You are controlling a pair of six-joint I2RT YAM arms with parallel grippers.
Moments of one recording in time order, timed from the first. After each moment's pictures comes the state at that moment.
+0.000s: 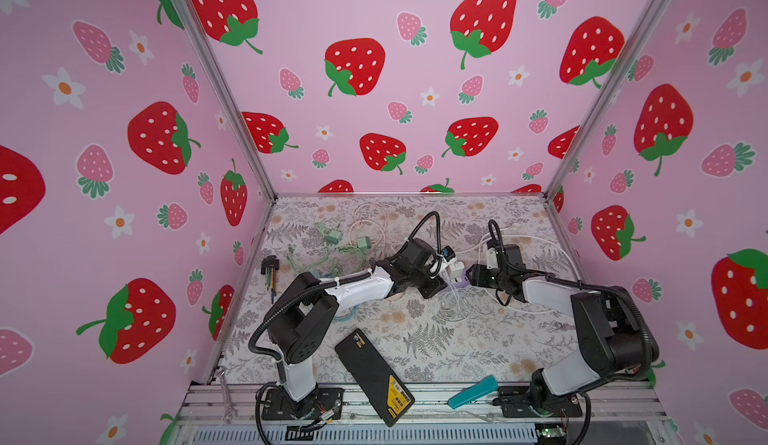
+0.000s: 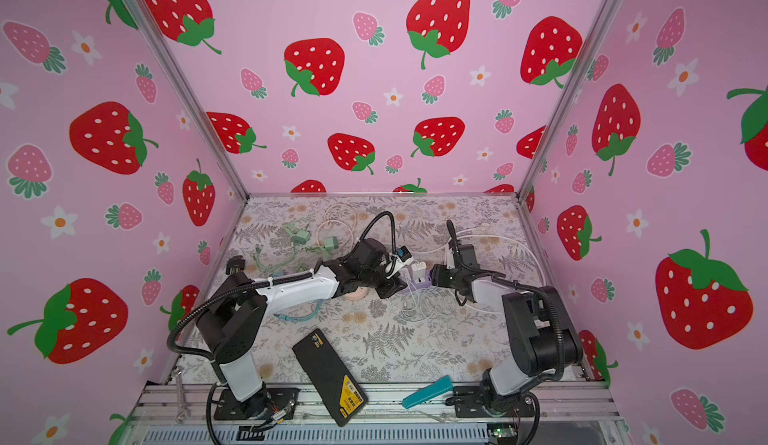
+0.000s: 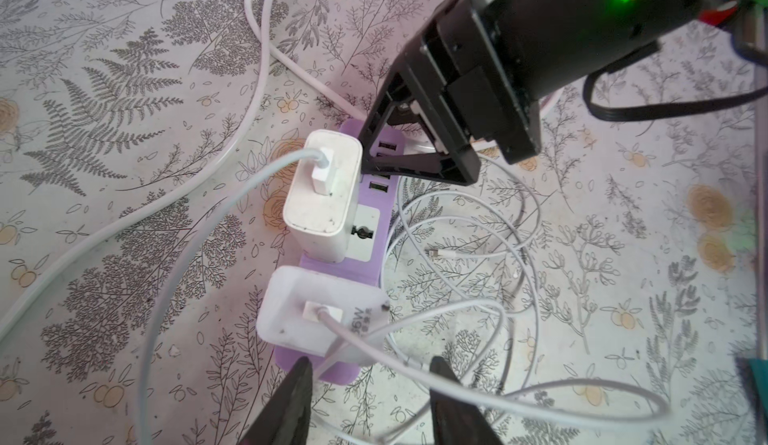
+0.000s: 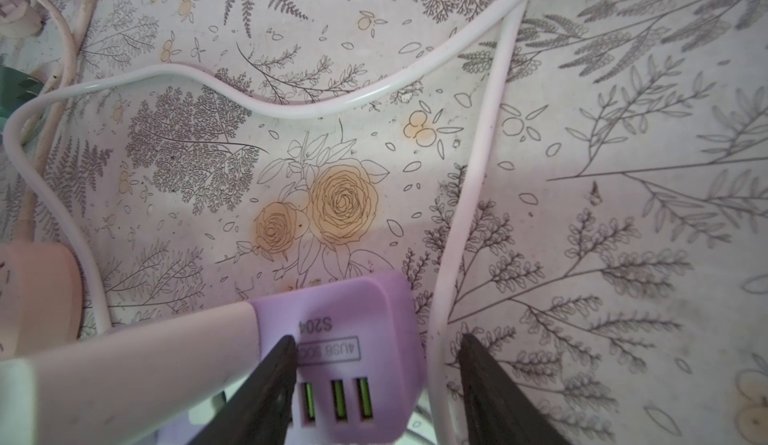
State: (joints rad) left arm -0.79 1.81 1.17 -0.14 0.25 0.19; right arm 0.33 1.57 0.68 0.03 -0.19 0.42
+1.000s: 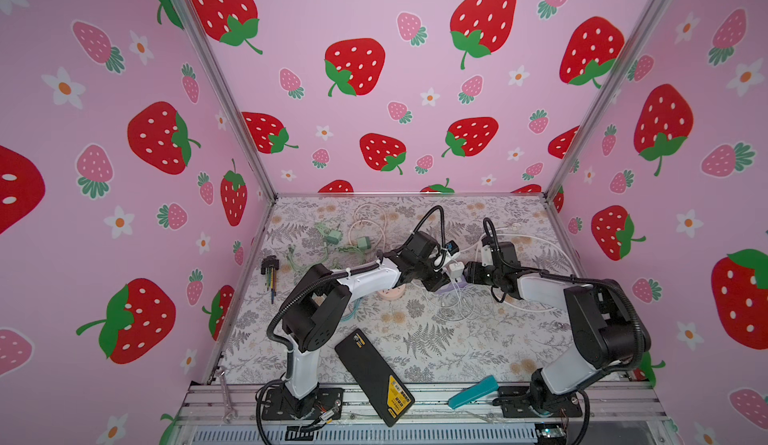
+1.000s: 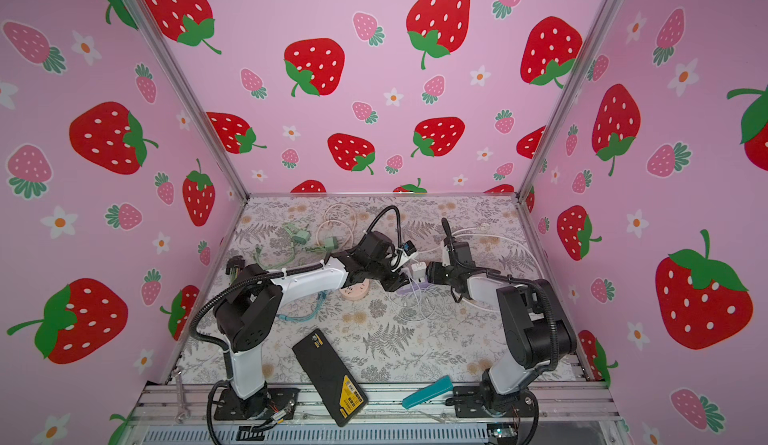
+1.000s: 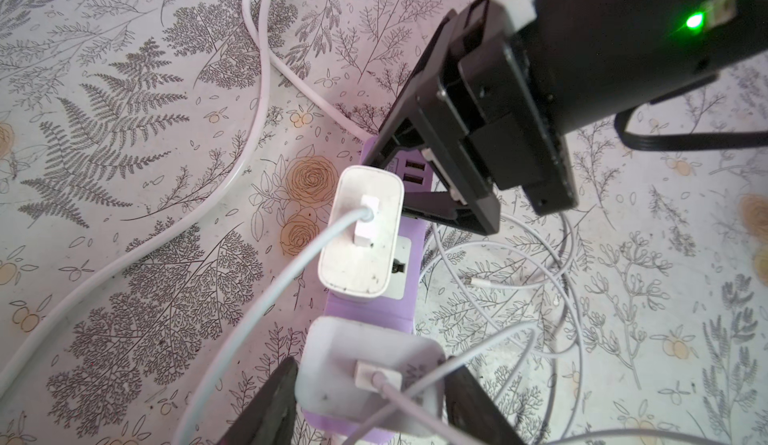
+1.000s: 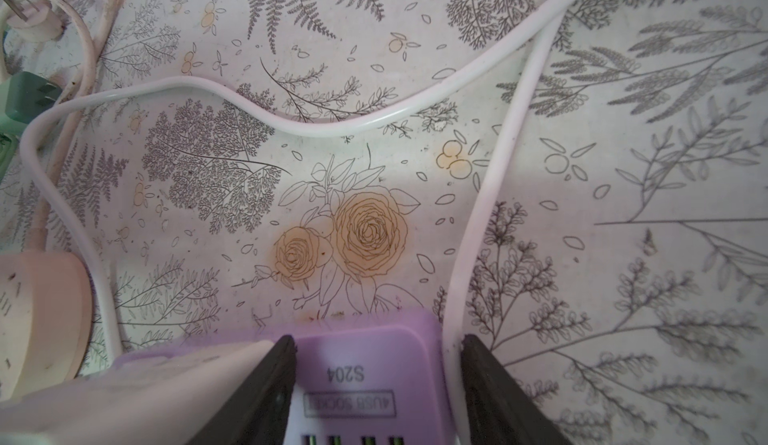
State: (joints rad) left arm -0.77 1.93 1.30 -0.18 0.28 0.23; right arm 0.36 1.63 0.72 0.07 -0.19 0.42
